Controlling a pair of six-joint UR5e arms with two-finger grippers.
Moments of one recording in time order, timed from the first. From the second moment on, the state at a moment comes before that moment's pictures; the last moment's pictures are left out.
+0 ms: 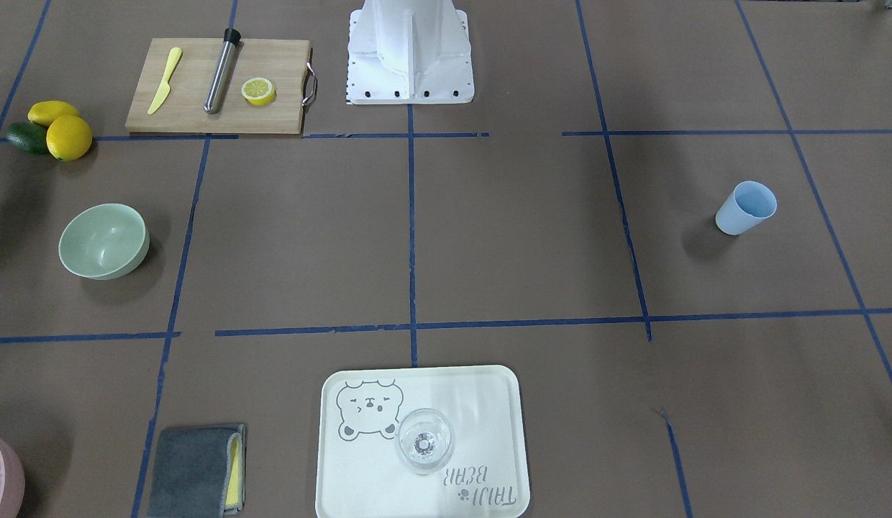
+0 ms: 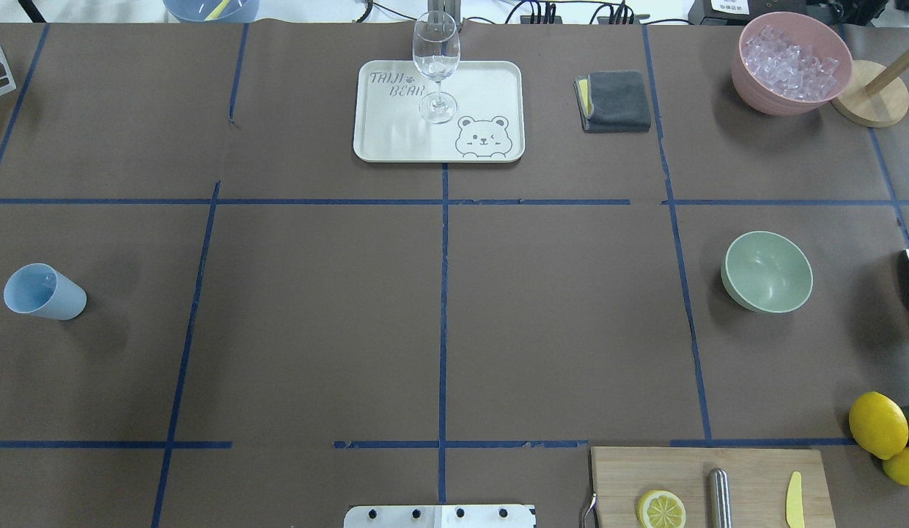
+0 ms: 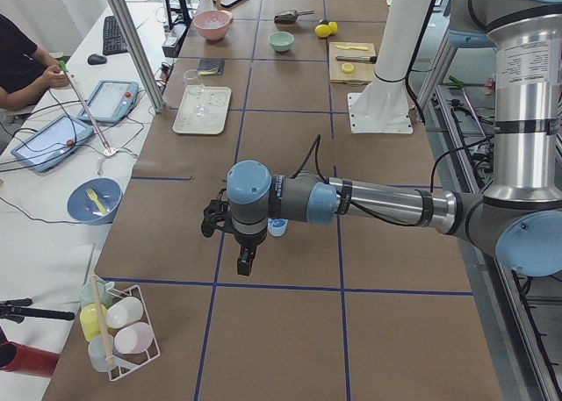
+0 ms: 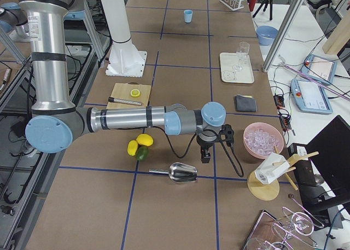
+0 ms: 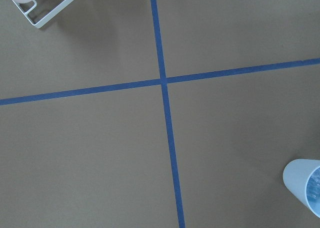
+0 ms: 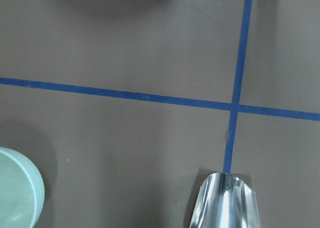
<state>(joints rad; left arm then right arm) -1.57 -1.48 -1.78 -1.57 -2.40 0.06 1.43 -1.55 1.65 -1.52 2.39 0.07</state>
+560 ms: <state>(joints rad) -1.56 -1.48 -1.77 -1.58 -2.49 0.05 1.20 -1.59 1.71 -1.27 2.39 0.44</state>
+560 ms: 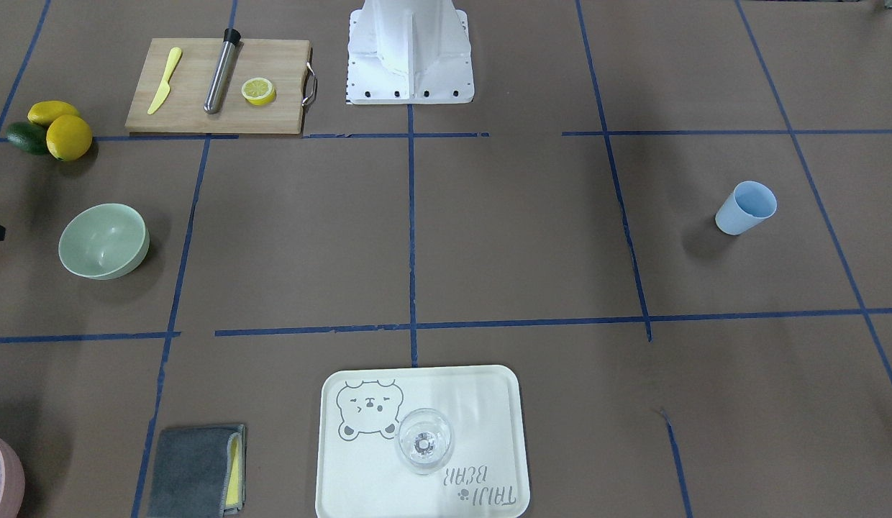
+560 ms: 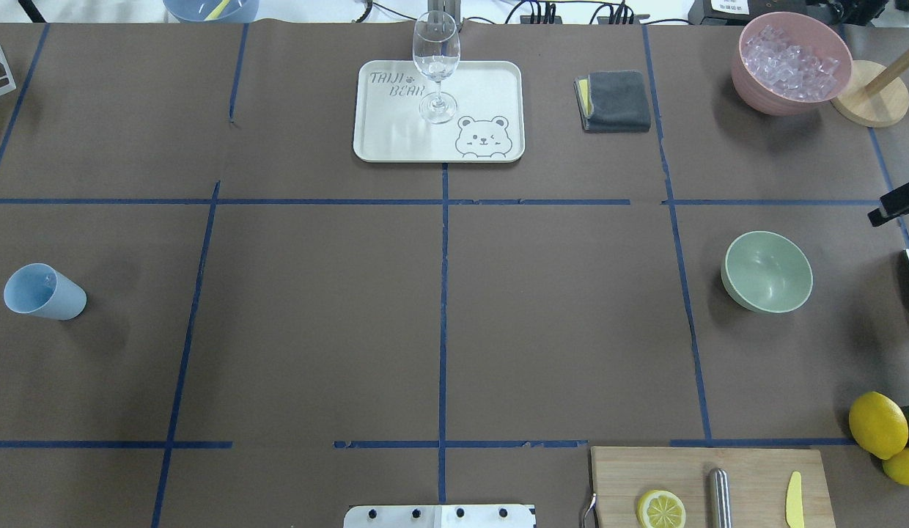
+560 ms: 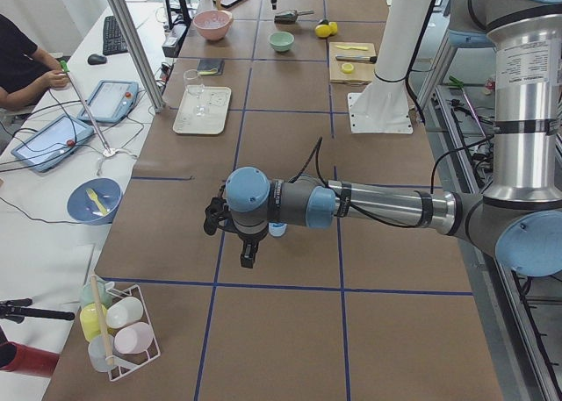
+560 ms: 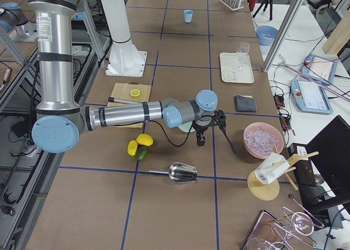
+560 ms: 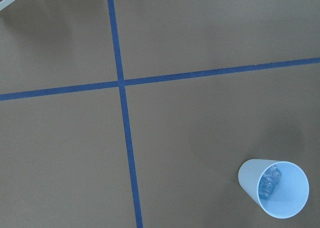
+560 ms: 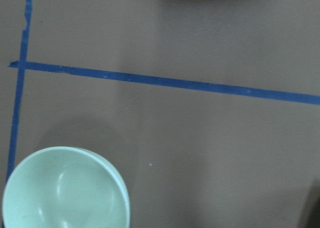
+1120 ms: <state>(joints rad) -1.56 -1.49 -1.78 -1.58 -2.49 0.05 1.03 -1.65 1.71 -0.98 2.28 0.85</state>
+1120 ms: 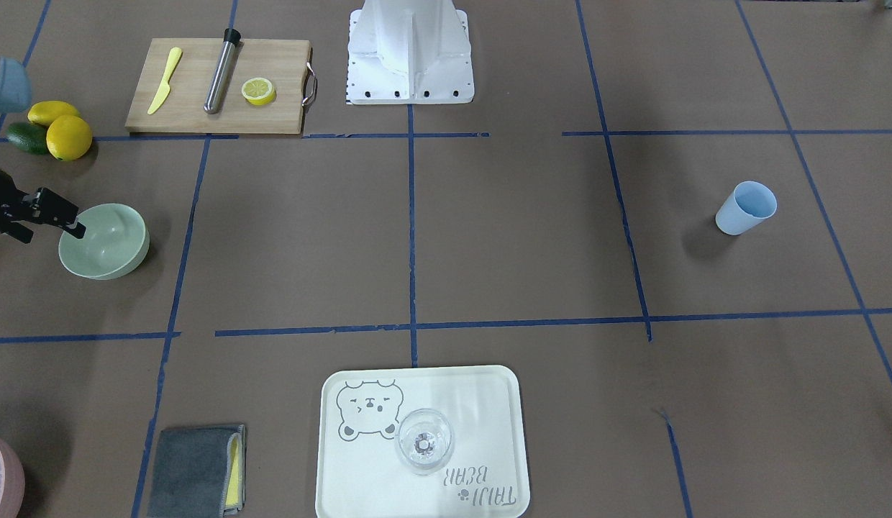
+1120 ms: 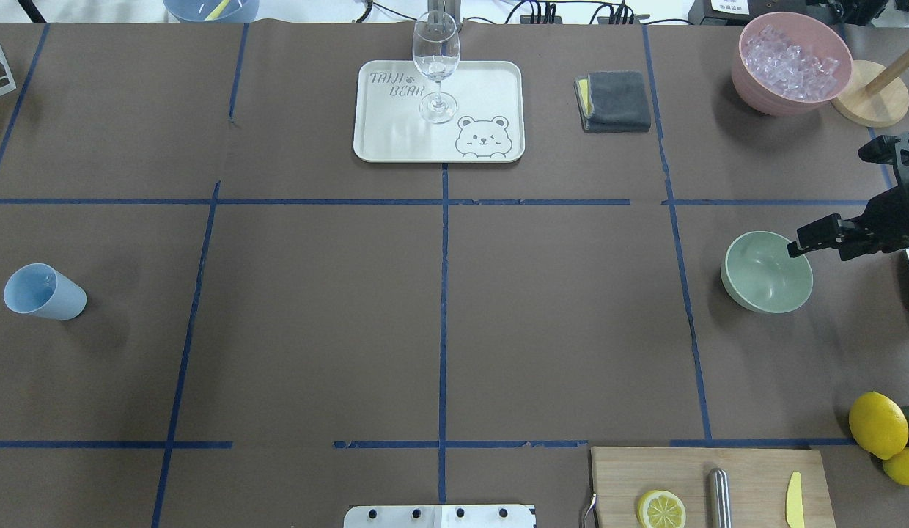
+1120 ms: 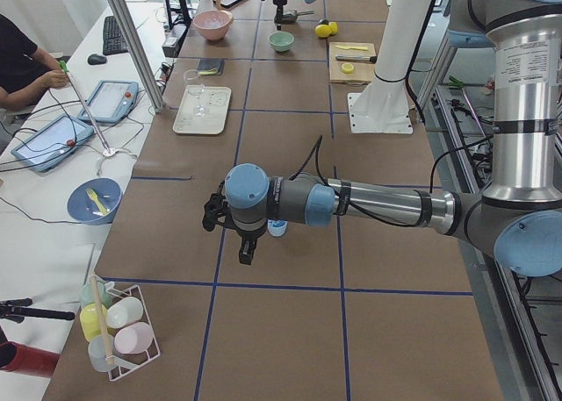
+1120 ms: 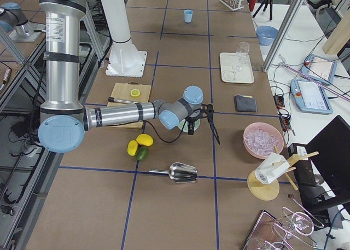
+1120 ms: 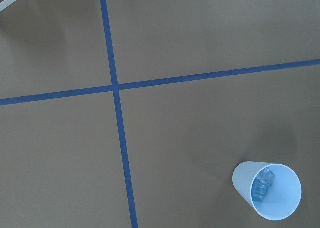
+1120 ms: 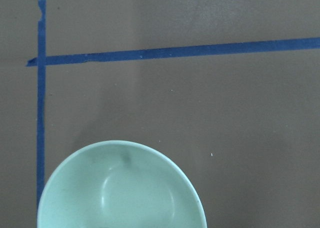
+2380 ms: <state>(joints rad) -1.57 -1.48 -1.80 -1.58 -2.49 0.05 0.93 -1.65 1.75 -0.98 2.19 0.96</state>
